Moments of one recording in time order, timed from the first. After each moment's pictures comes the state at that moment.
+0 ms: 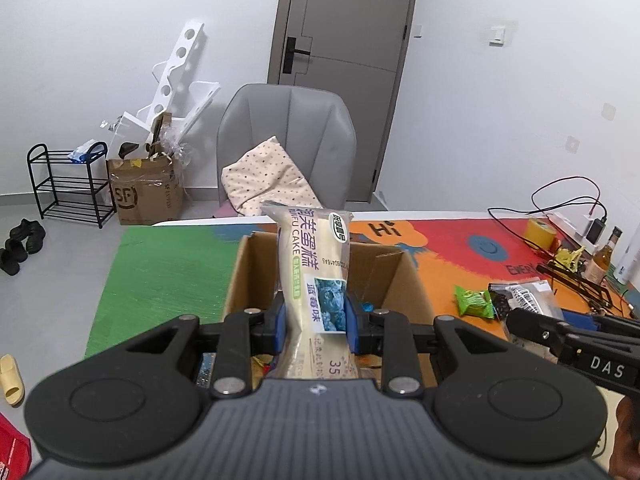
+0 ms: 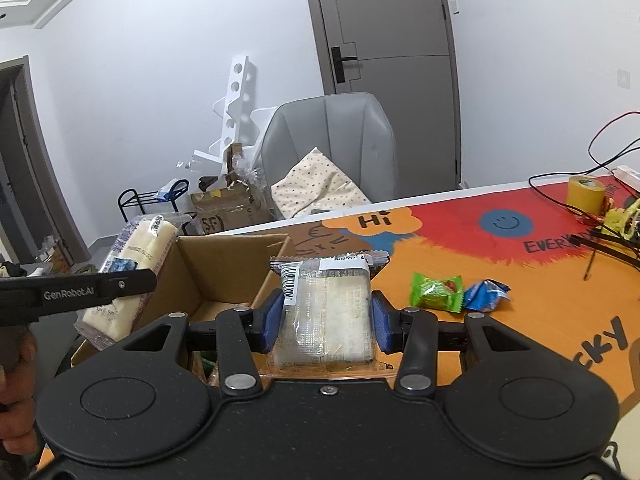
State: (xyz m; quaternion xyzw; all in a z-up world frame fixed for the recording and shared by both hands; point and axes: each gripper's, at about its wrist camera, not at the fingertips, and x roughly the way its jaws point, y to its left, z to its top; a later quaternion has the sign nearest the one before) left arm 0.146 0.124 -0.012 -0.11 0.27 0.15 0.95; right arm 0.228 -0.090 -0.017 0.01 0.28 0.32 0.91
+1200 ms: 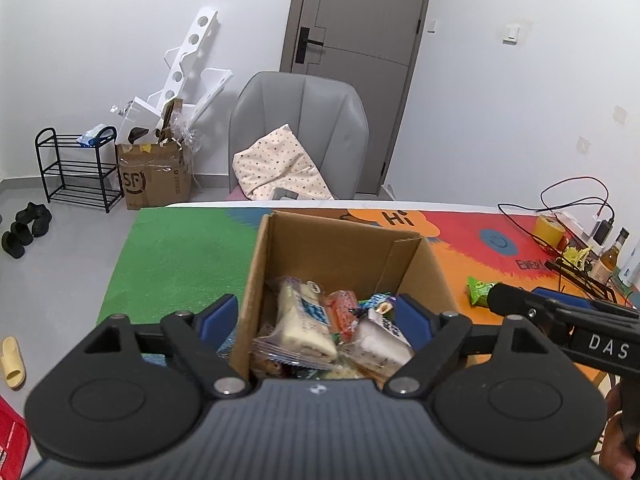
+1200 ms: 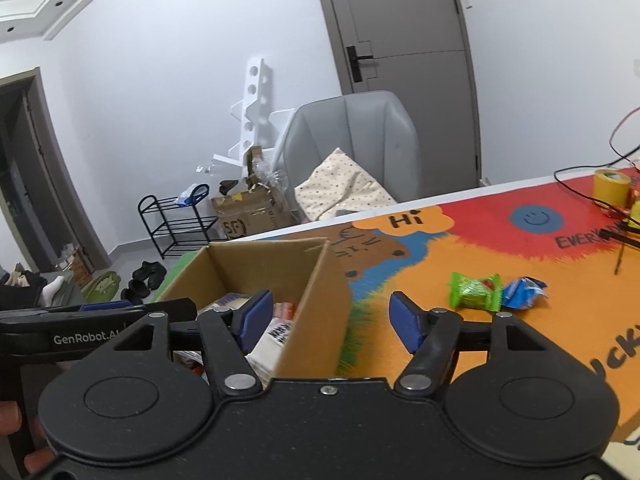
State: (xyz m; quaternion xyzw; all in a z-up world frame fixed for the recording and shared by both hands) left arm 0.134 0.130 -0.017 -0.12 0.28 0.16 0.94; right arm 0.220 -0.084 -0.014 0.04 0.28 0.34 0.90
